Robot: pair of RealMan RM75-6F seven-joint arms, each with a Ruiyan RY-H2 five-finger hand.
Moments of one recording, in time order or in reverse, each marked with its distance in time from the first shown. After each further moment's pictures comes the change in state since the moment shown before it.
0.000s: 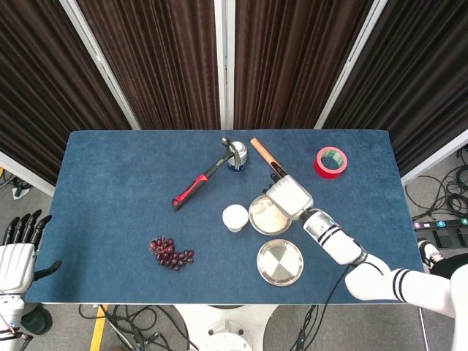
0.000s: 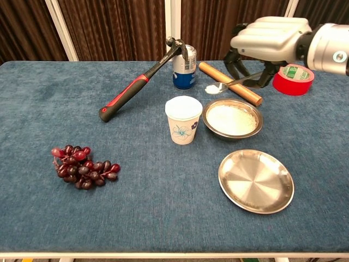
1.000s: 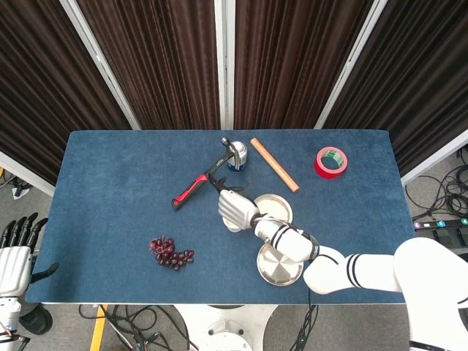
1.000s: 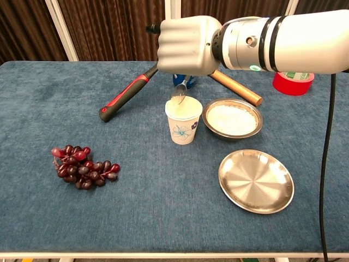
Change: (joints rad) left arm 0.012 -0.024 0.005 0.062 -0.001 0.009 -0.061; right arm 0.332 -0.103 -0.077 -0.035 0.172 -0.048 -0.878
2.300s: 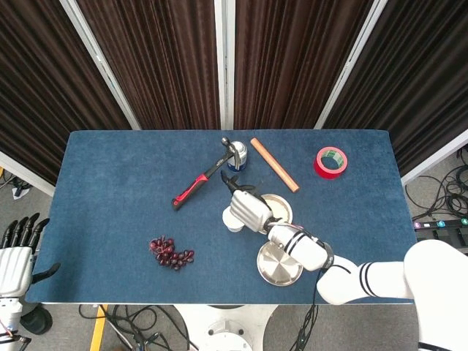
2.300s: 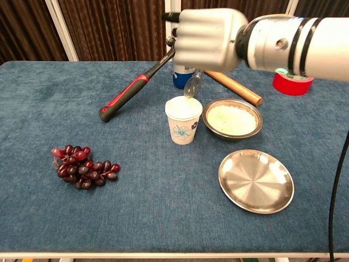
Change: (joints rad) left arm 0.000 -0.006 0.002 0.006 0.015 0.008 0.003; right arm -0.066 0.050 -0.070 -0.091 -0.028 0.199 0.011
